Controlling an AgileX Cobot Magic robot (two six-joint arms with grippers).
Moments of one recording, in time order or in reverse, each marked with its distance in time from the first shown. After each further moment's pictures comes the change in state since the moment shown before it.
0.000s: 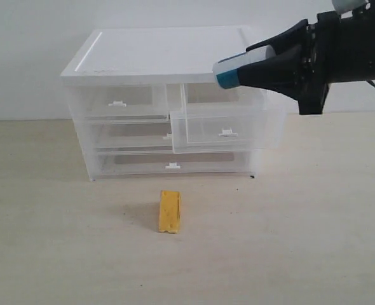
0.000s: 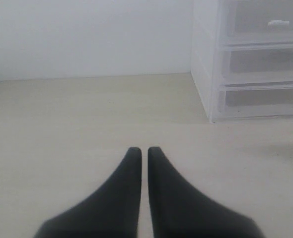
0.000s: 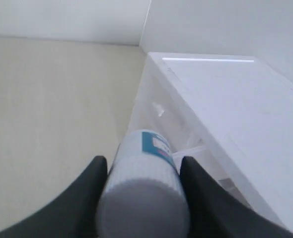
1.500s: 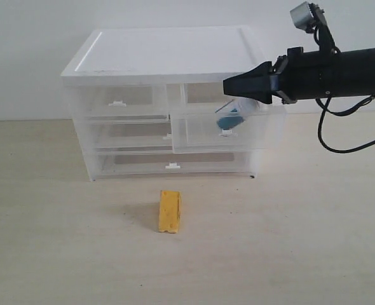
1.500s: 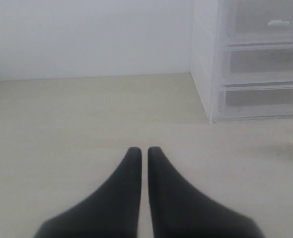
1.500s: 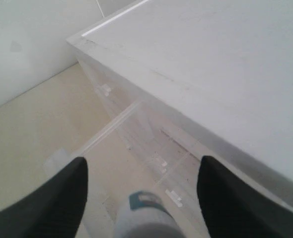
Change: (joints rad) left arm 0.000 0.000 0.000 0.000 0.000 0.000; right arm -0.002 0.356 -0.199 0.078 -0.030 0.399
